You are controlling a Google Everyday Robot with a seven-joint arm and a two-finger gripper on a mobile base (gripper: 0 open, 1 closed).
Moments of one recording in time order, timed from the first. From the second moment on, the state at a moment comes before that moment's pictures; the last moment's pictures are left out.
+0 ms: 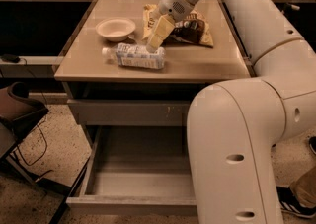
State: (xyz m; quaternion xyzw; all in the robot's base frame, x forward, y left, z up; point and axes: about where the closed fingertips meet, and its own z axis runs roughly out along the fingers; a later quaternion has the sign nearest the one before) arm 0.715 0.007 0.897 -0.64 0.69 0.22 0.25
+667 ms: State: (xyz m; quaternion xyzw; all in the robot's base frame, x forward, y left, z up) arm 0.643 0.056 0.942 -0.69 0.62 0.26 0.27
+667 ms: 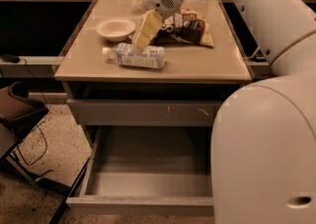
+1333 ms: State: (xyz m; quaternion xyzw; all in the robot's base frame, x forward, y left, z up) arm 0.713 0.079 0.860 -0.62 0.76 0.10 0.14
